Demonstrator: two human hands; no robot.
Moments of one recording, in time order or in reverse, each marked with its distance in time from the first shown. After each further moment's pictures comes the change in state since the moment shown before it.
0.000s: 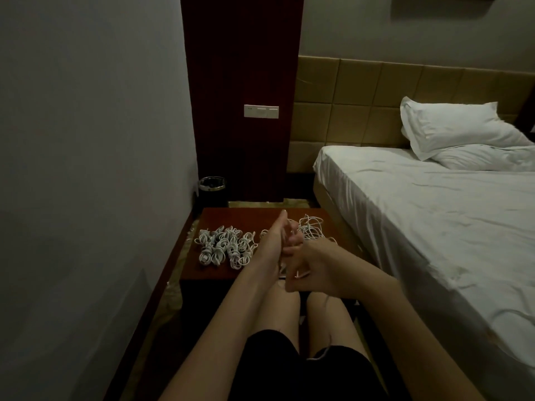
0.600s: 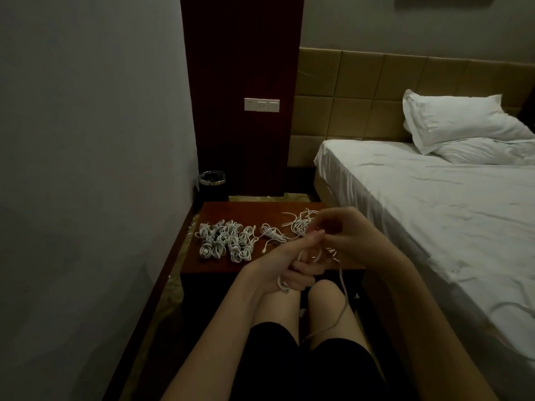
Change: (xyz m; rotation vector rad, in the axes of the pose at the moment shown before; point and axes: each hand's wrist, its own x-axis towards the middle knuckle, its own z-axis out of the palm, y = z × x) left_hand -0.016 -0.009 -0.007 0.240 -0.599 -0.258; right_hand -0.009 0.041 -0.010 0.409 0.361 0.135
